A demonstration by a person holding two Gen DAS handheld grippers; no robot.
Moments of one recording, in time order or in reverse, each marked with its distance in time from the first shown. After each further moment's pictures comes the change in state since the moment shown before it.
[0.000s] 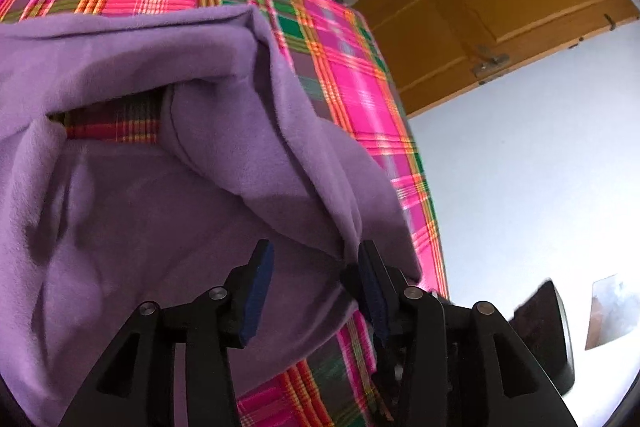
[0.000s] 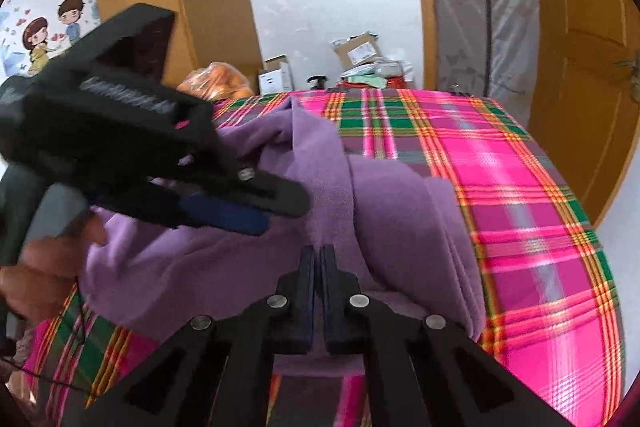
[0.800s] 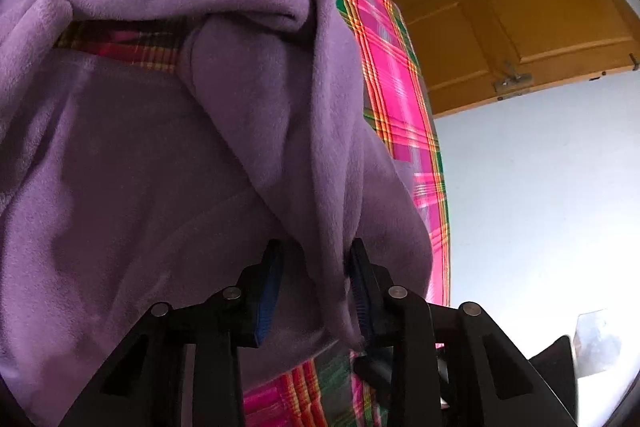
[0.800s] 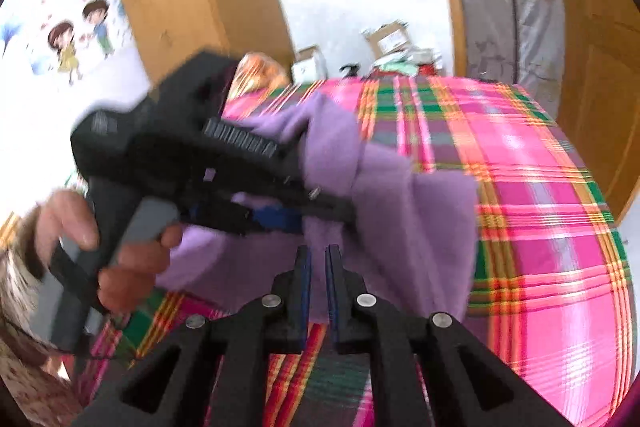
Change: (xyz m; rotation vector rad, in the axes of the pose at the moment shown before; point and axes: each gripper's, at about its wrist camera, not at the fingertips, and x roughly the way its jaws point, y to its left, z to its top) left arm 0.016 0.021 -0.015 -0.124 0.014 -0.010; right arm -0.040 -0.006 -0.013 0.048 0.007 0.105
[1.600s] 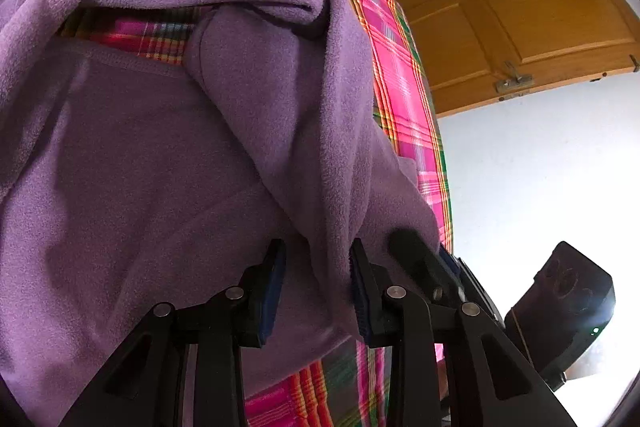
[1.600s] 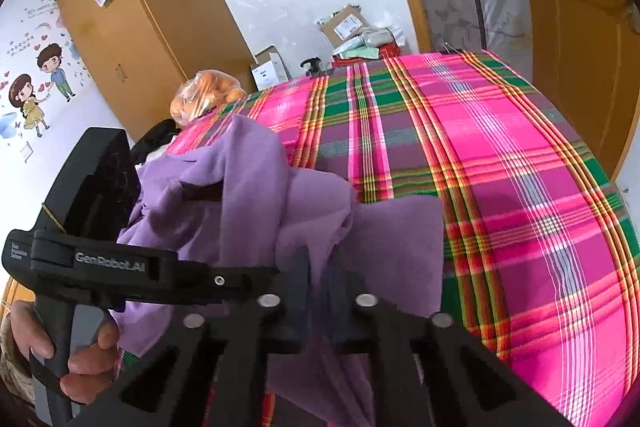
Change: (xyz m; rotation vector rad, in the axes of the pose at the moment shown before) left arm -0.009 0.000 -0.003 -0.003 -0.001 0.002; right arm 0.045 -0.042 0.033 0.151 0.041 -0.027
